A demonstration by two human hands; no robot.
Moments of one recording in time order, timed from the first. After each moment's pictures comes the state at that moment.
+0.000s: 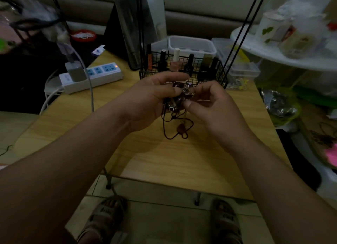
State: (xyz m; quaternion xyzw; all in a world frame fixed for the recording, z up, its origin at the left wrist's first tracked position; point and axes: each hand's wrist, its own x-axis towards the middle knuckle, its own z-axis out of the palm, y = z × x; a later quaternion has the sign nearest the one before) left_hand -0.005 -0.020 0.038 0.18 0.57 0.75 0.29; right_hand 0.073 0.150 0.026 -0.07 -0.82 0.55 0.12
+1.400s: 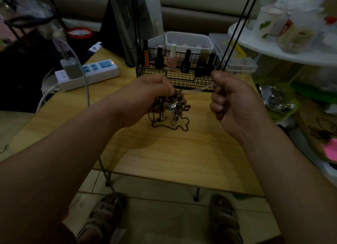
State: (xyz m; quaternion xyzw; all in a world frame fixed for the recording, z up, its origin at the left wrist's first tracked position) left_hand -0.005 -0.028 0.042 0.20 0.71 0.62 0.26; right_hand 0.067 0.178 0.042 -0.16 -0.56 0.81 0.12
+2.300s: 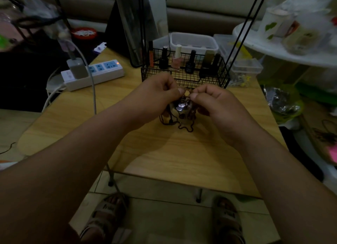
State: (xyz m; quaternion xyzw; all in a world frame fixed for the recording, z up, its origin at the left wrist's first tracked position) left_hand -0.002 -0.024 0.034 0.23 0.80 0.54 0.14; right_hand 0.072 0.153 0.033 -0.08 -0.80 0.60 0.06
